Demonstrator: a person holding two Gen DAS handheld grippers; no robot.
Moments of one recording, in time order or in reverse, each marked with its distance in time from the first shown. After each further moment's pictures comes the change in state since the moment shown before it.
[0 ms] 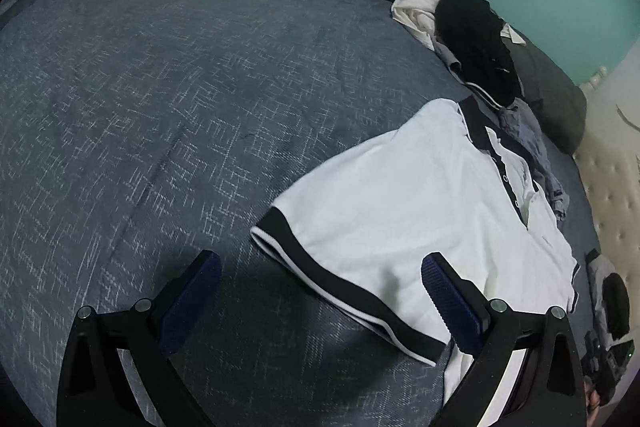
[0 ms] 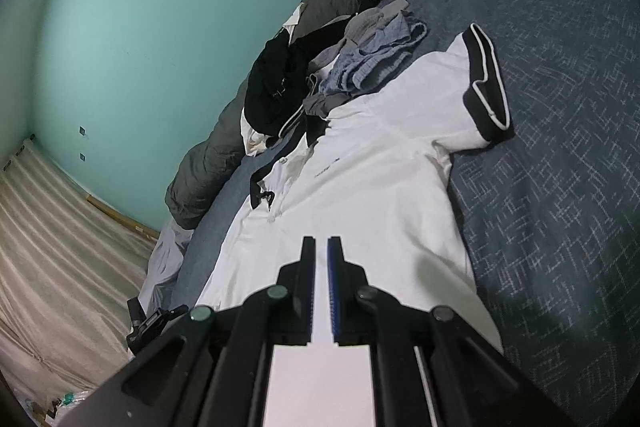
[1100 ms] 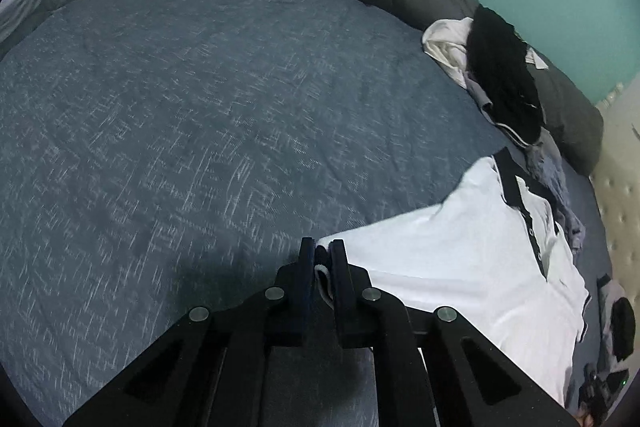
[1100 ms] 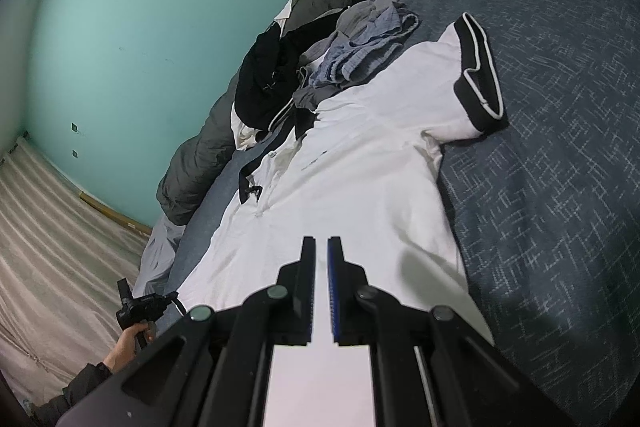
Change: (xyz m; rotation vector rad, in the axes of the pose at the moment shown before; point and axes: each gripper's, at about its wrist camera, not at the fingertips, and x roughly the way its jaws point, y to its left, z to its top) left arm 0.008 0.039 0.080 -0.005 -0.029 0.052; right arm 0.007 -0.007 -0.001 -0.001 0.017 -0.030
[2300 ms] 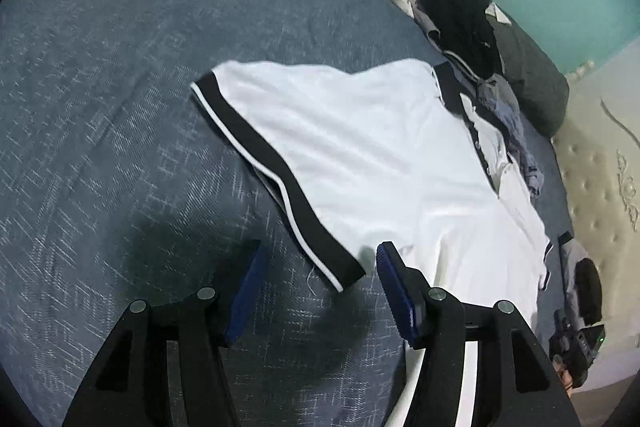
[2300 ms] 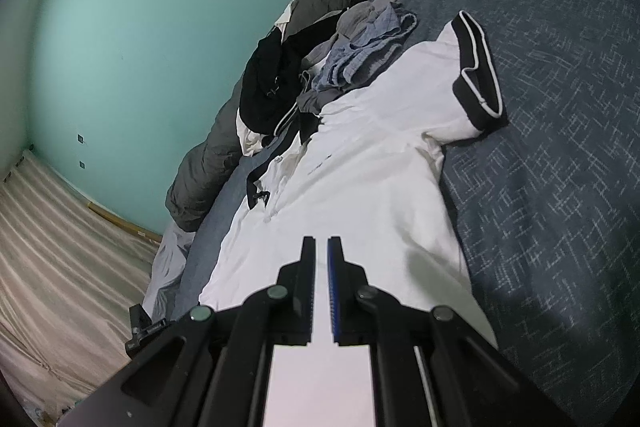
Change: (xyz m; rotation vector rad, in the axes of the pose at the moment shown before) left arm -0.011 -0.047 -0.096 -0.022 0.165 -0.143; right arm -0.003 -0.003 0.003 0.037 -0.006 0.034
